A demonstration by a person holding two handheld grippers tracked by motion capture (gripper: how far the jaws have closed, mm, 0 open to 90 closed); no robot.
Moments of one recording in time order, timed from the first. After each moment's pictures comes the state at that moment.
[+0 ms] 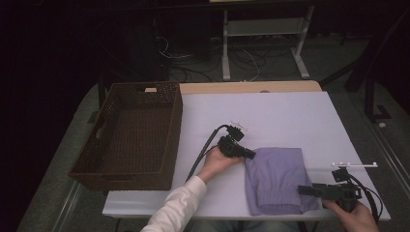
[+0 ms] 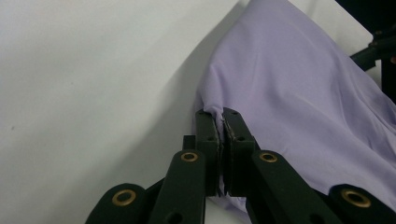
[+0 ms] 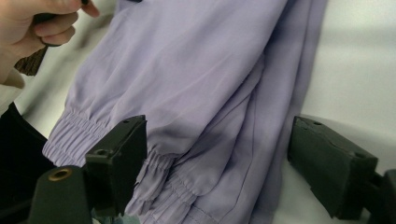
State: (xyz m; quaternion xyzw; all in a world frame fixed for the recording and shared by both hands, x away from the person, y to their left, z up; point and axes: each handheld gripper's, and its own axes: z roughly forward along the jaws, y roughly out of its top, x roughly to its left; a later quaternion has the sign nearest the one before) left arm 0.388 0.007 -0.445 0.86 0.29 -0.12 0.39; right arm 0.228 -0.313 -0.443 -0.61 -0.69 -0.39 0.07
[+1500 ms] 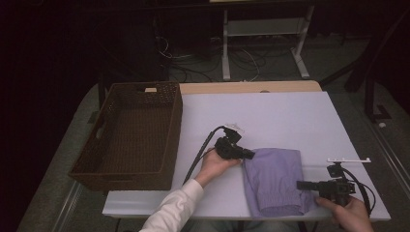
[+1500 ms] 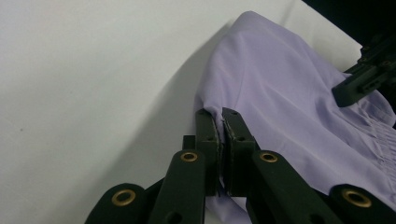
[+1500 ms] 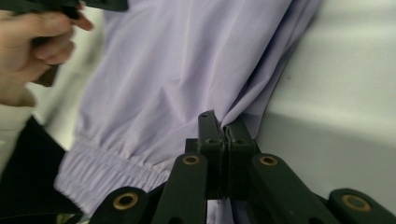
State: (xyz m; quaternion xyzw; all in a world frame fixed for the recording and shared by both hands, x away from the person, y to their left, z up) left arm 0.376 0.015 -0.435 0.86 0.28 -0.09 0.43; right arm 0.241 -0.307 -0.444 -0.61 -0.67 -0.40 0.11
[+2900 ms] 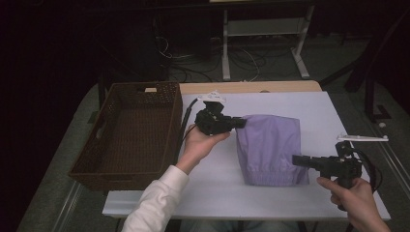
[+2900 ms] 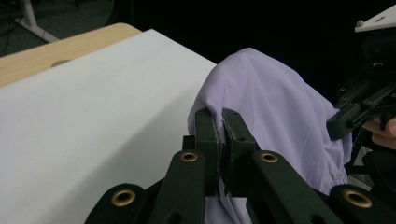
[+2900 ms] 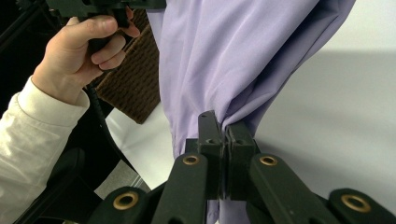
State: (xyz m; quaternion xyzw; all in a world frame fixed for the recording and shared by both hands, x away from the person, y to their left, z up) left arm 0.365 0.062 -0.307 0.81 0.26 0.00 0.53; right arm 0.248 -0.284 -0.351 -0.49 -0.69 -0.53 0.06
